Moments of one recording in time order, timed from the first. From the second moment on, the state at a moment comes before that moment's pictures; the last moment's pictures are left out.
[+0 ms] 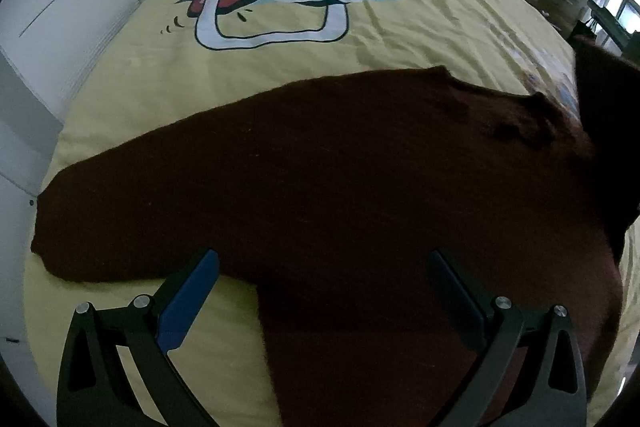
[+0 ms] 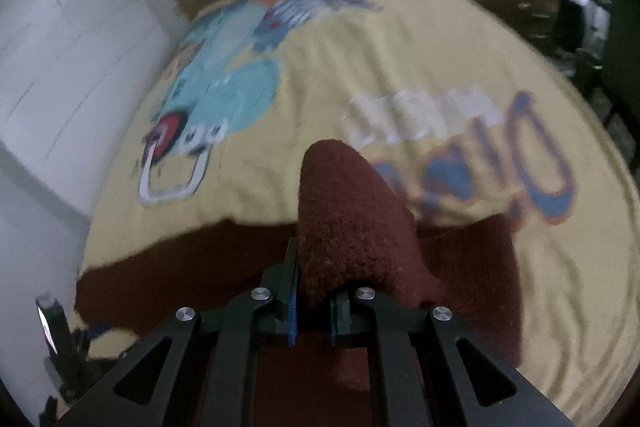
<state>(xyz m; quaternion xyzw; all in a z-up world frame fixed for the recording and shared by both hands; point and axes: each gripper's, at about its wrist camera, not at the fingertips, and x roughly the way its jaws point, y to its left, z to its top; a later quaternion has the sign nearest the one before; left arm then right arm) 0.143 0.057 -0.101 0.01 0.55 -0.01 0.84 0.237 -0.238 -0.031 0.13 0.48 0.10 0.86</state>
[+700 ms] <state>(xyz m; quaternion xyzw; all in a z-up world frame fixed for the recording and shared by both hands) 0.138 0.079 -0.119 -0.01 0.57 0.00 0.82 0.193 -0.145 -0.176 0.05 0.59 0.12 0.80</state>
